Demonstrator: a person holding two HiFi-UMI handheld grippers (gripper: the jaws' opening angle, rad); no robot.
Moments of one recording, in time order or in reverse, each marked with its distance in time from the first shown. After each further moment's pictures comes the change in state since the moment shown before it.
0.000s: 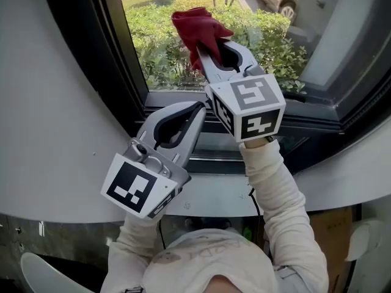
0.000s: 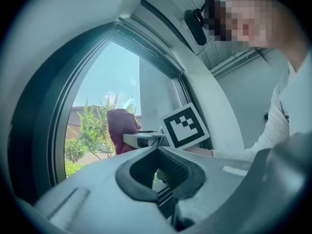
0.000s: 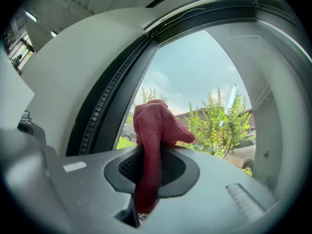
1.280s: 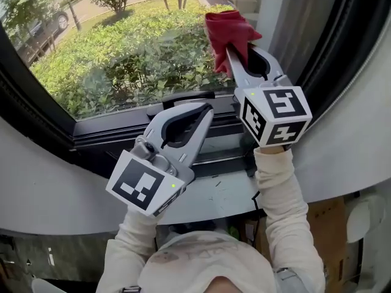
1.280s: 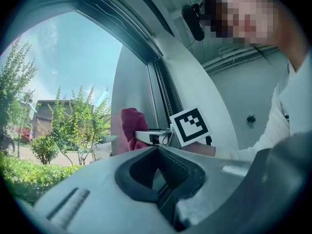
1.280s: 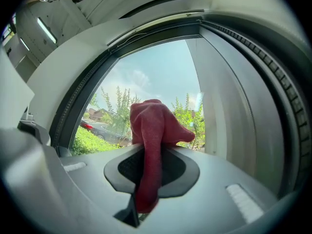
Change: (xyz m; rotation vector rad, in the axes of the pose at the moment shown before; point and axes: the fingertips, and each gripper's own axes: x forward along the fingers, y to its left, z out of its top) left arm 0.181 -0.172 -0.004 0.014 0.008 -0.247; right arm -0.189 -0.252 -0.040 0.040 -0.001 -0.288
